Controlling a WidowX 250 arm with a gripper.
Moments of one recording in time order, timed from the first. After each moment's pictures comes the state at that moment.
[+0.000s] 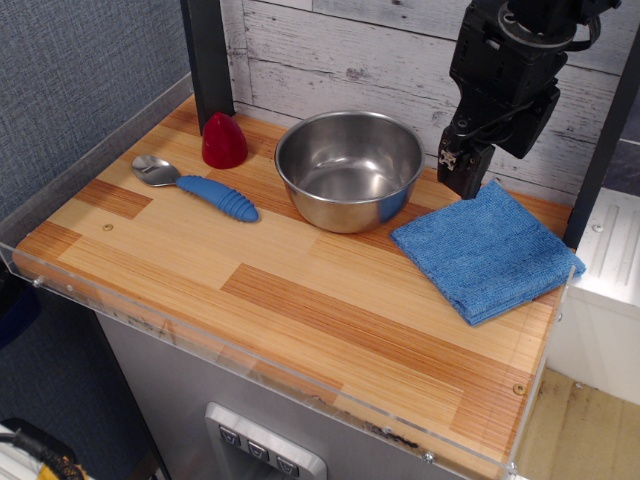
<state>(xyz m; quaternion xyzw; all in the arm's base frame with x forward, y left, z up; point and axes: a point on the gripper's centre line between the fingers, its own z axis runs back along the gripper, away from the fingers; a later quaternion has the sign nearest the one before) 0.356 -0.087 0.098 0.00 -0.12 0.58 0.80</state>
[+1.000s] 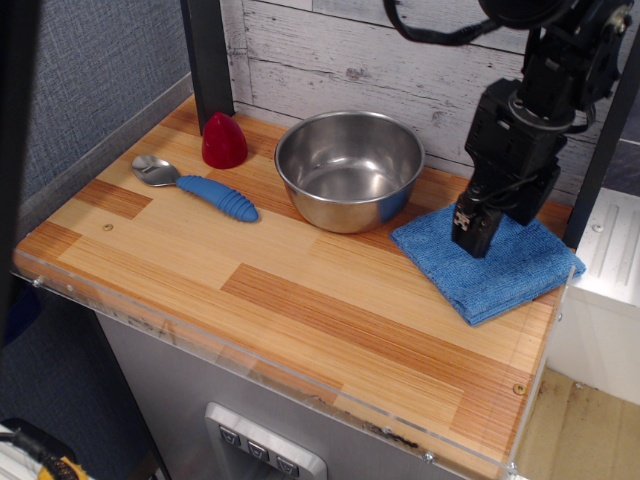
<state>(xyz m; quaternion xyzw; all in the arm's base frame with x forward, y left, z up) 0.374 -0.102 0.029 0.03 -0.07 0.57 0.82</state>
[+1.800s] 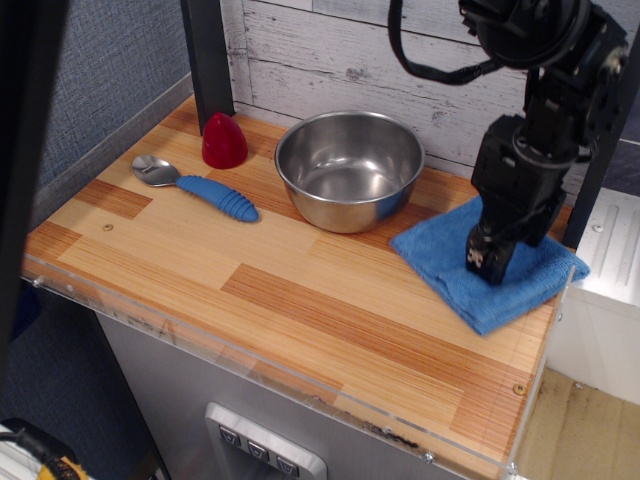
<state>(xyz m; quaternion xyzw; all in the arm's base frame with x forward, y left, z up) 0.352 -0.122 0.007 0.01 -0.04 0.60 0.80</state>
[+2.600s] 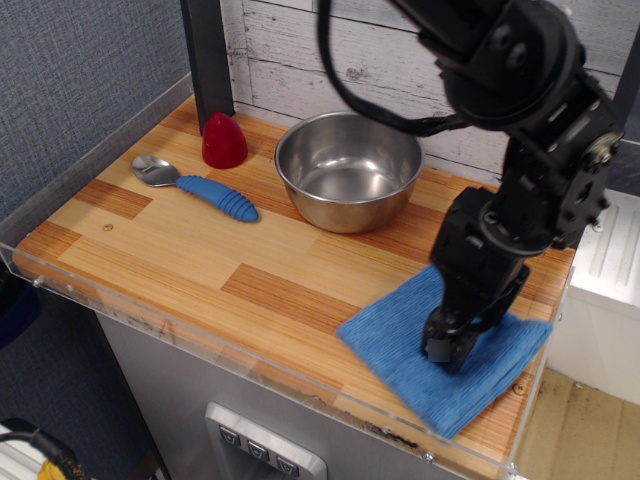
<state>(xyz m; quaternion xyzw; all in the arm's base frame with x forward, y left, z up) 0.276 -0.111 0.011 0.05 -0.06 0.63 0.77</state>
